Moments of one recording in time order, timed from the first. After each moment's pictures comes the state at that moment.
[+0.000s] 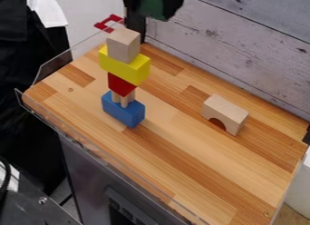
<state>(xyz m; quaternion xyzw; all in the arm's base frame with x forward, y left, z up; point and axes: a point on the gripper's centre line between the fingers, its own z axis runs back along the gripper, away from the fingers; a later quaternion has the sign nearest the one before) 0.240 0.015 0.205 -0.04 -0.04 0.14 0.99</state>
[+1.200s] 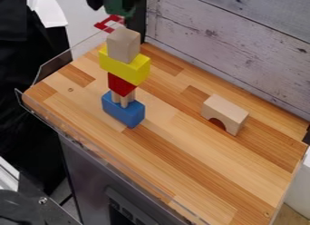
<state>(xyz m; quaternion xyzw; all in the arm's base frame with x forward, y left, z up) 0.234 0.058 0.184 -0.09 0.00 0.17 0.98</state>
